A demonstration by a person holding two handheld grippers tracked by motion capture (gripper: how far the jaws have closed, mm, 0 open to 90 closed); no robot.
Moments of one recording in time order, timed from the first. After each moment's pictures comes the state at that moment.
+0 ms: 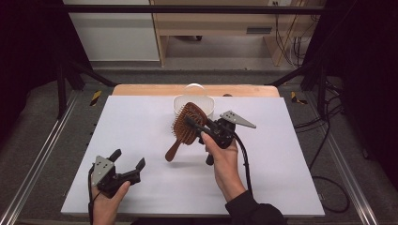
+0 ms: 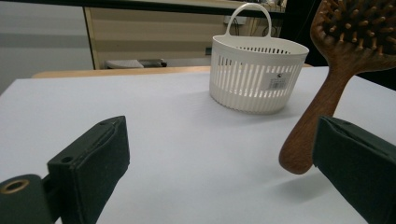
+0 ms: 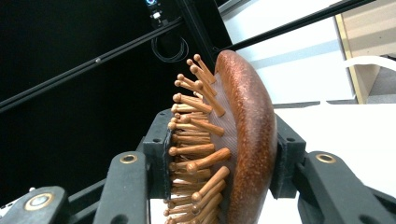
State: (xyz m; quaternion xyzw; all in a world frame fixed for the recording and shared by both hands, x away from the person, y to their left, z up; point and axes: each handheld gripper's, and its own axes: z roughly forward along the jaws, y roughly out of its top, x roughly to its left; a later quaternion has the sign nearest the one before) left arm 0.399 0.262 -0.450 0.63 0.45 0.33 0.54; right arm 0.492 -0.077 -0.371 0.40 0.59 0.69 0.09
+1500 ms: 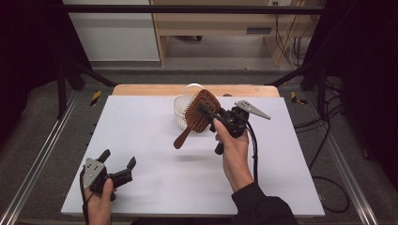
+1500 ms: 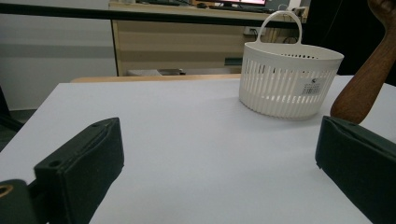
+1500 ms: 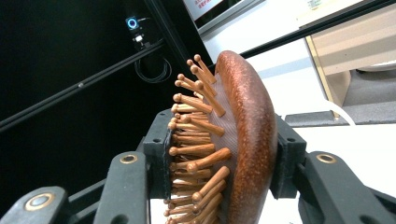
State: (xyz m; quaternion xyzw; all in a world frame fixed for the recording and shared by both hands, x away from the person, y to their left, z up) left arm 0.401 0.282 -0.462 0.61 0.46 0.36 0.54; right arm 0.507 -0.105 -0.346 0.44 0.56 0.70 0.11
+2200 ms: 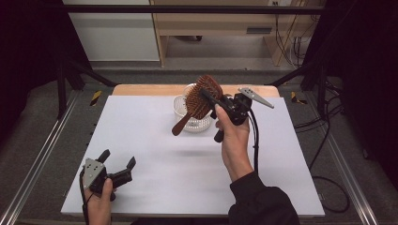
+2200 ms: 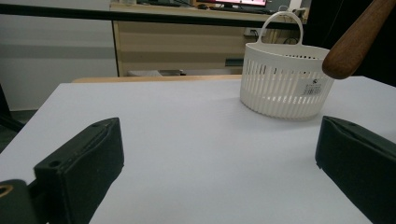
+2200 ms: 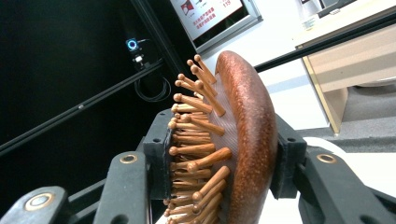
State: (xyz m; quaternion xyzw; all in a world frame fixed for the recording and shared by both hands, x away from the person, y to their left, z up) left arm 0.402 0.283 -0.463 0.61 0.46 0.36 0.54; right arm 0.523 -0.106 -0.315 0.44 0.53 0.72 0.13
